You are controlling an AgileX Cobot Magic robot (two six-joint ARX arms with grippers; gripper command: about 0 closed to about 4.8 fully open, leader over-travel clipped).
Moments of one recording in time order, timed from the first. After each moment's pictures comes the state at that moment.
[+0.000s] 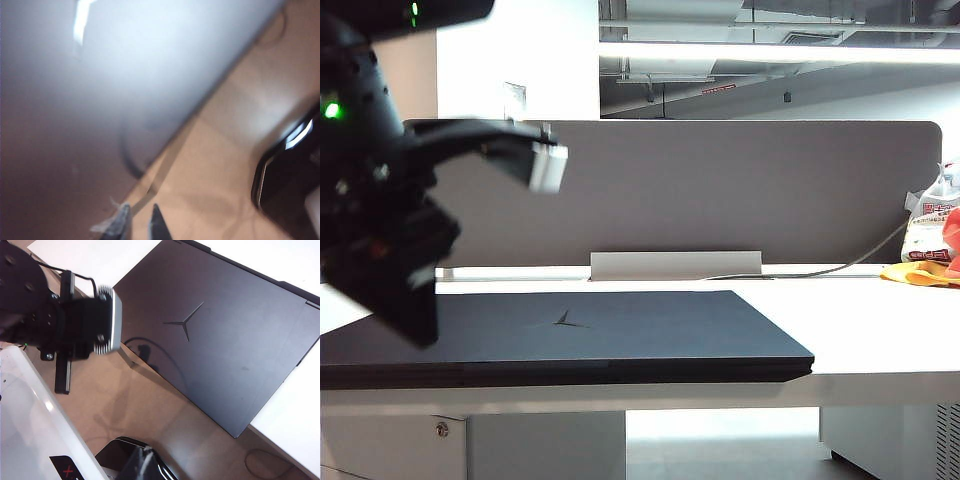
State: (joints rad) left arm -0.86 1.25 0.68 -0.52 -0.32 0.12; right arm 0.72 0.85 1.05 -0.85 -0.20 0.13
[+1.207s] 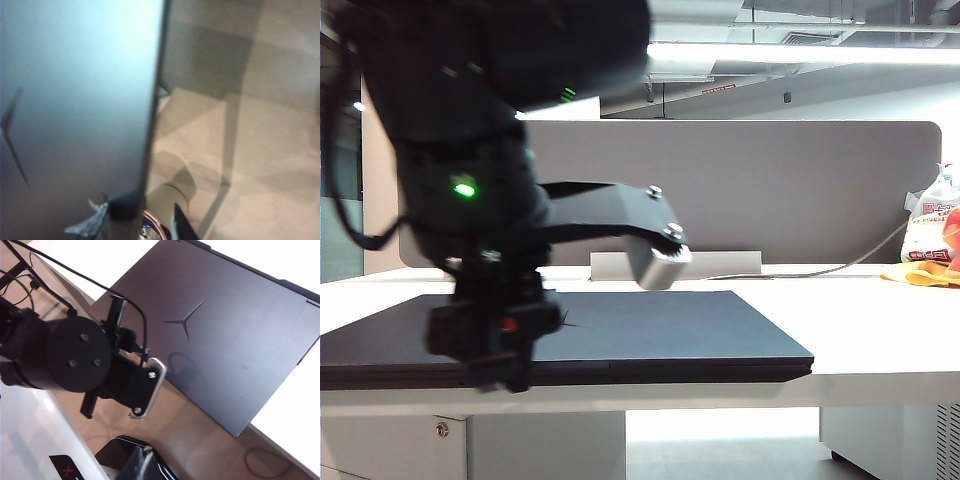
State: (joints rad) left arm -1.01 1.57 0.84 -0.46 -0.46 0.41; right arm 0.72 0.85 1.05 -0.85 -0.20 0.13
